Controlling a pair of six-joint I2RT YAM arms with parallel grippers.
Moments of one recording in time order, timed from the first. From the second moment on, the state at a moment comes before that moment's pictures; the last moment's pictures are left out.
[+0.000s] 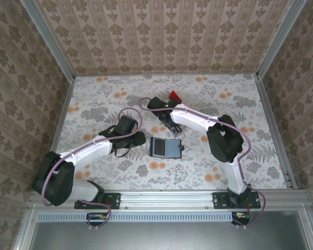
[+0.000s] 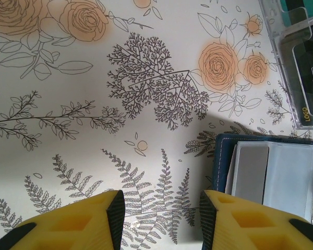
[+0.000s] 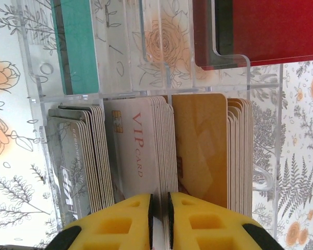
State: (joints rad) left arm -0.62 1.34 0.72 -0.36 0.07 -0.75; right arm 0.72 2.08 1.68 -0.98 0.62 0.16
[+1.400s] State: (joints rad) left arm -0.62 1.36 0.72 -0.36 0.10 -0.75; right arm 0.66 1.96 1.64 -0.98 0.39 0.18
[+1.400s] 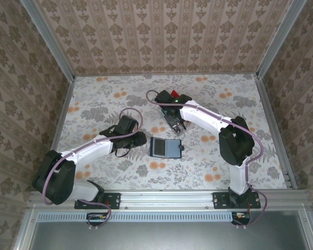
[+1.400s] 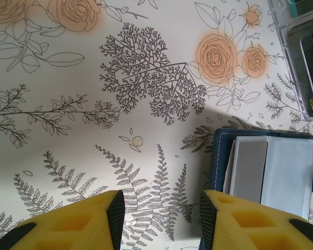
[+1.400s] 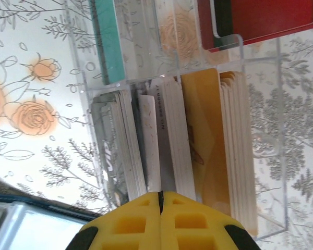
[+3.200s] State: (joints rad) left arm -0.62 1.34 0.74 -0.39 0.10 -0.75; right arm 0.59 1.94 1.66 -1.01 0.20 0.21
